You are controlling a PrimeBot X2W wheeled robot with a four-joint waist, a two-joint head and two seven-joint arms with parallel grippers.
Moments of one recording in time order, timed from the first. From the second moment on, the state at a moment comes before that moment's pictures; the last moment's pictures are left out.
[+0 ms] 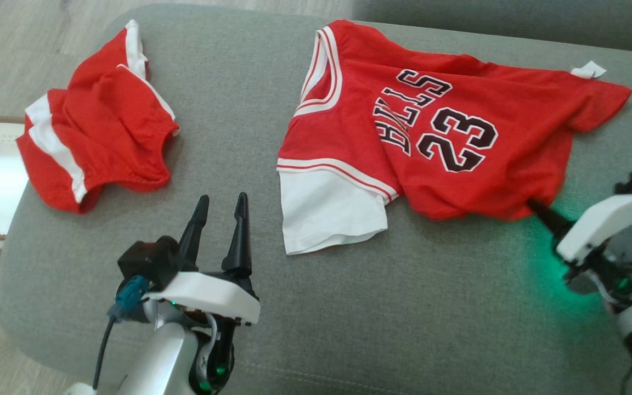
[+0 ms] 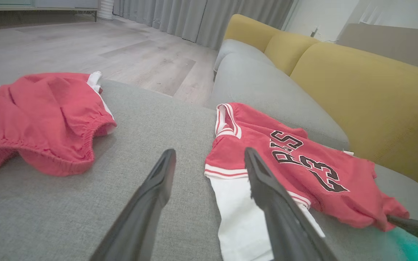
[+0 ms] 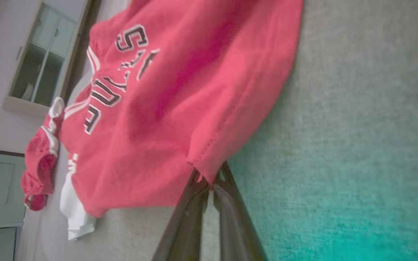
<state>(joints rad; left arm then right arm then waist) -0.16 0.04 -0.37 0.23 -0.44 0.10 -0.25 -0.44 -0.39 0.32 0.67 1.10 0.12 0.41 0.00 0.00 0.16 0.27</state>
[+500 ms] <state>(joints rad) -0.14 0.04 -0.39 0.23 -0.46 0.11 -0.25 -0.54 -0.36 0.24 0.49 0.98 0.12 0.49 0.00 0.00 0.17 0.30</state>
